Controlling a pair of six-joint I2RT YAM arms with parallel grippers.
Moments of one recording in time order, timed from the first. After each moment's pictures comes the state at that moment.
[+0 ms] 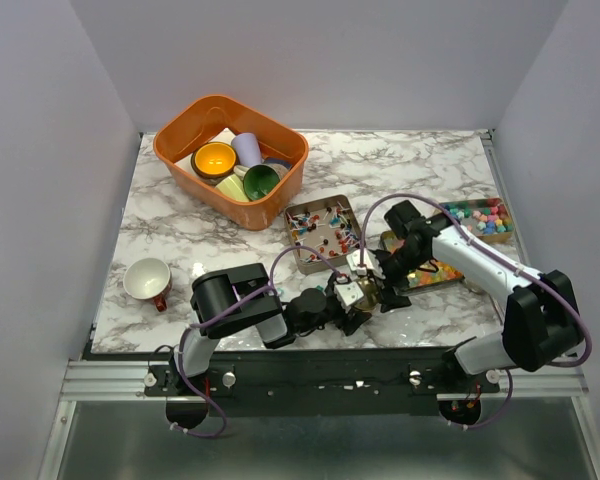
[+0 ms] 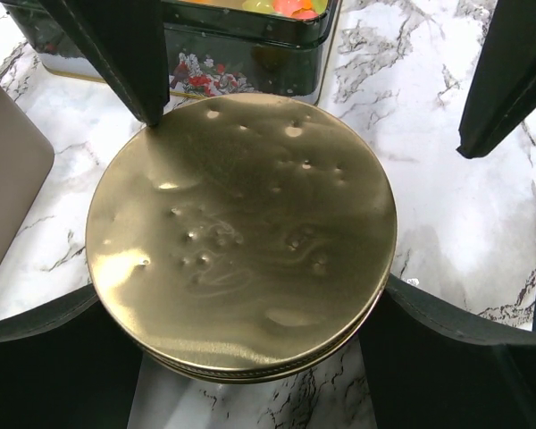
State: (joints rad) left arm -1.15 2.02 0.54 1.26 -0.04 -0.01; right arm 0.47 1.43 0.97 -1.01 -0.65 -1.32
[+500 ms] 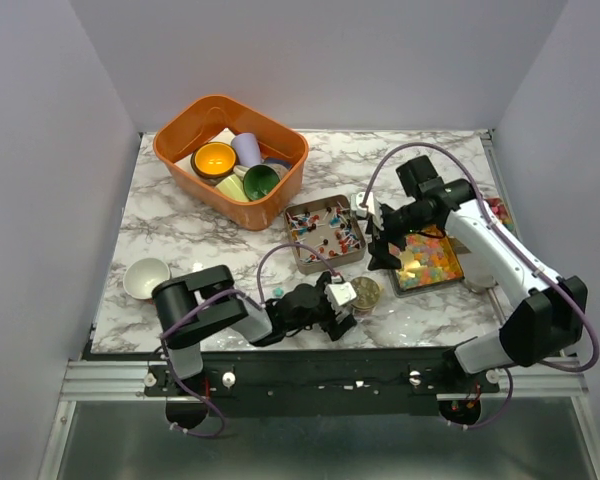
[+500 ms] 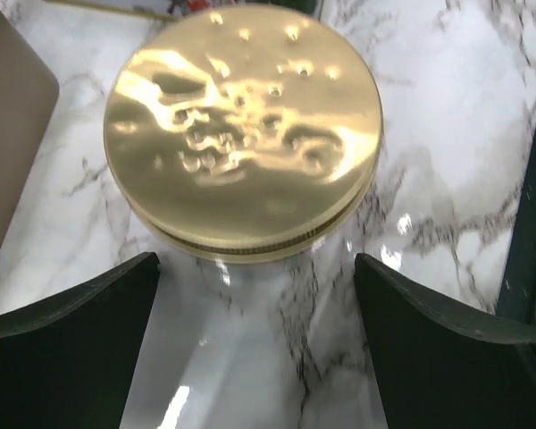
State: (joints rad) left arm -1.14 1.83 0.47 1.02 0.01 -0.01; right arm 0.41 1.46 1.29 -1.04 -0.70 -1.05
